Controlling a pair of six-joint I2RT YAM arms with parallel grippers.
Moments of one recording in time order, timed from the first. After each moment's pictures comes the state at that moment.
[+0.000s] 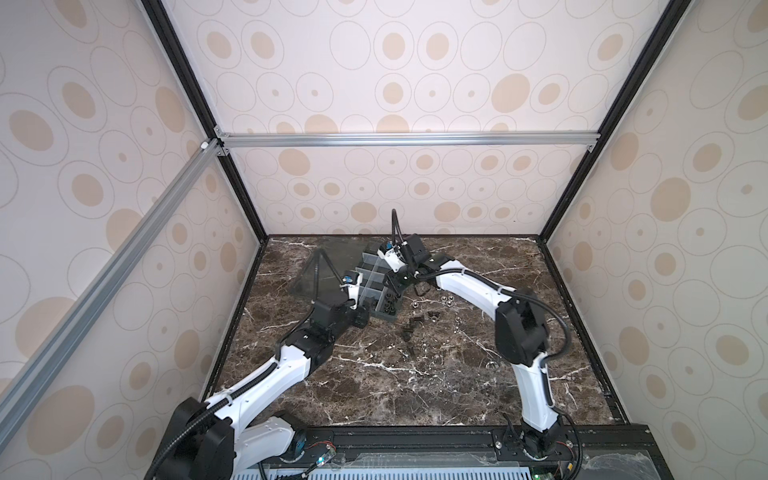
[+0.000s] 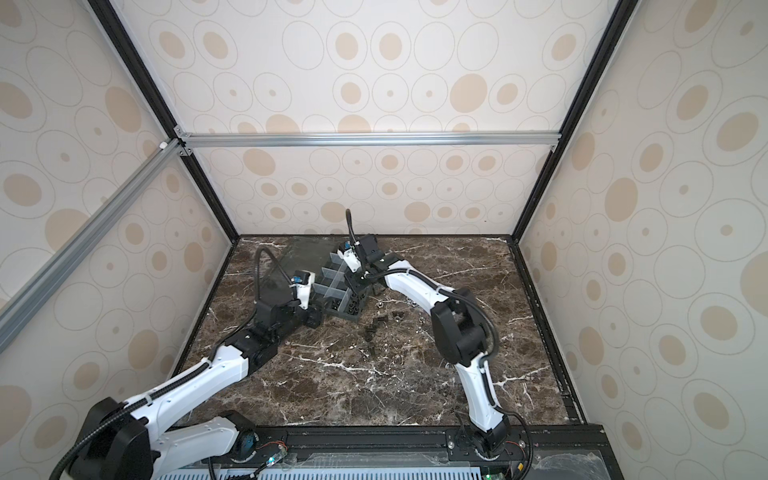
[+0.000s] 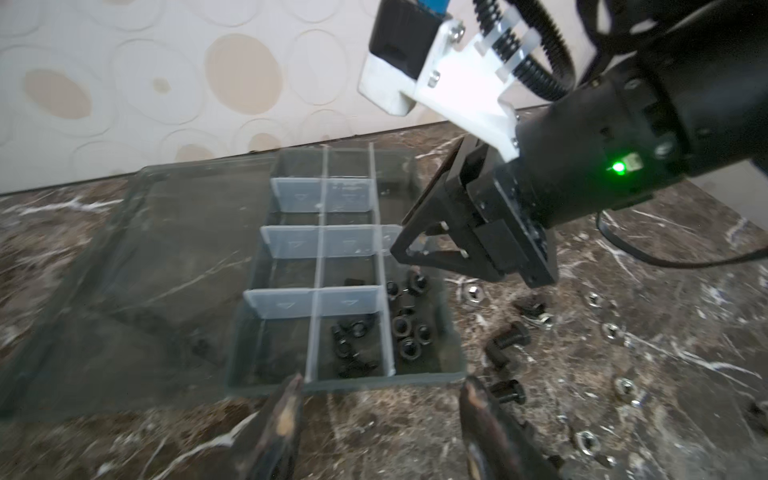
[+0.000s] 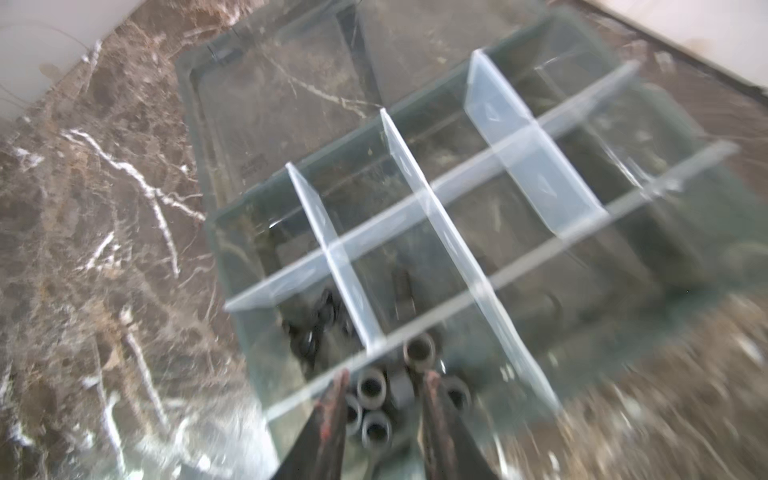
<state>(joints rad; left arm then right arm) -0.56 1.17 0.68 0.06 -0.08 -0.11 0.64 2.03 1.71 -0.51 -0.16 0.01</state>
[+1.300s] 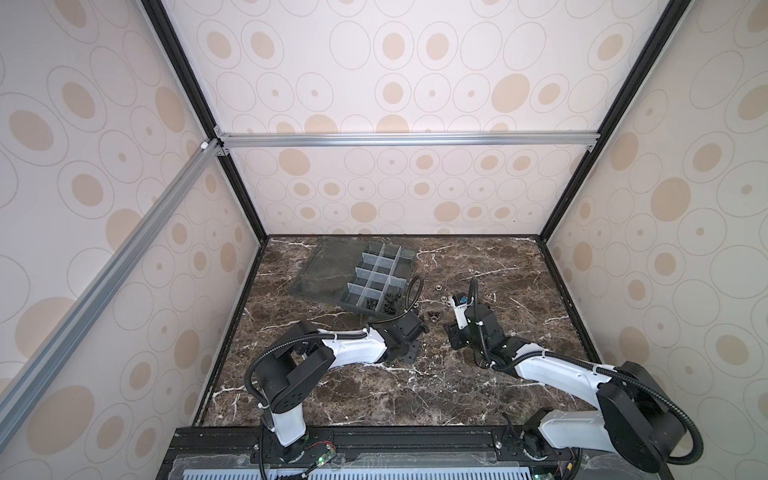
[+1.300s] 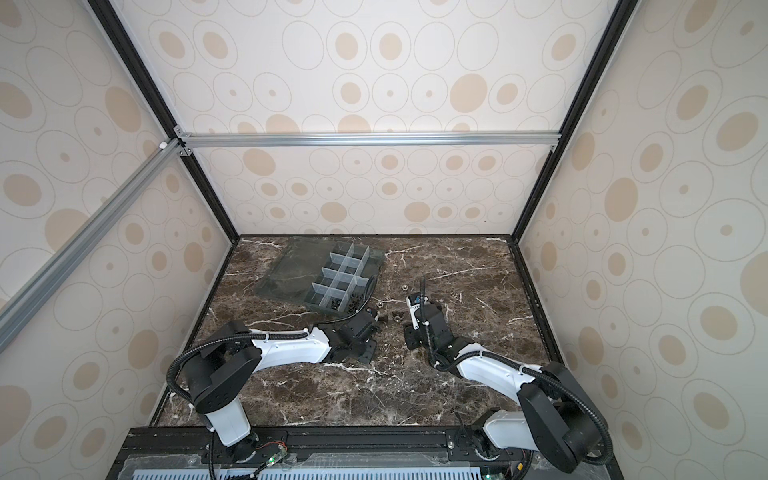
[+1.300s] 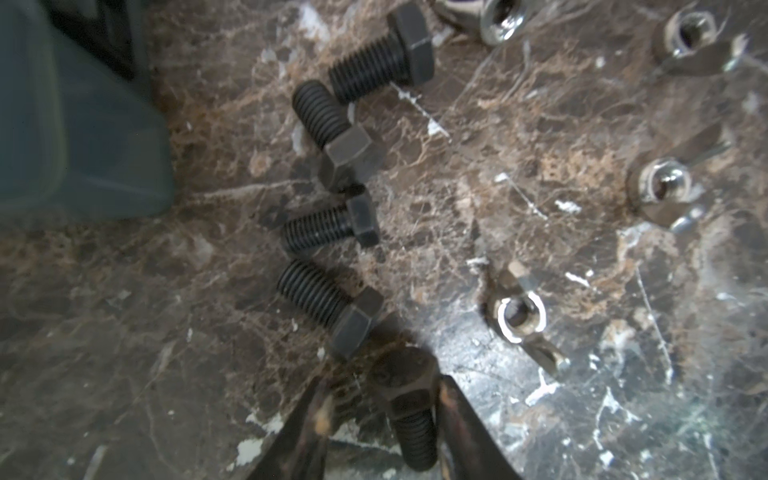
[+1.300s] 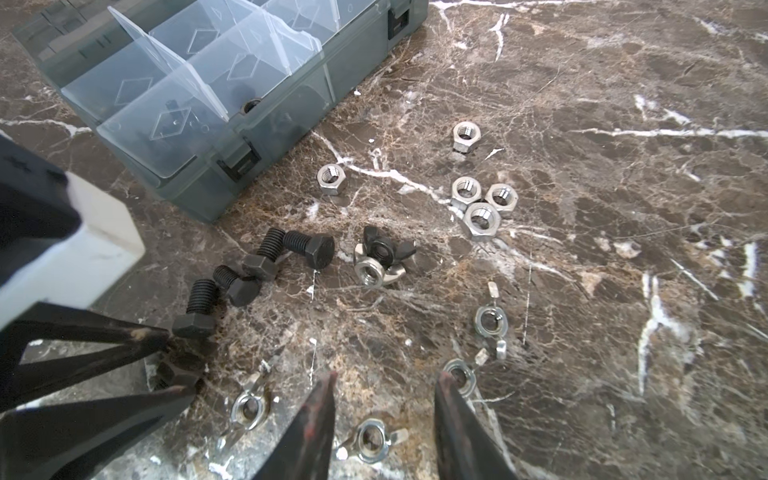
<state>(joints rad) -0.92 1.77 0.96 -0.25 -0.17 -0.46 0.59 1.29 0.53 0.08 0.12 0.19</state>
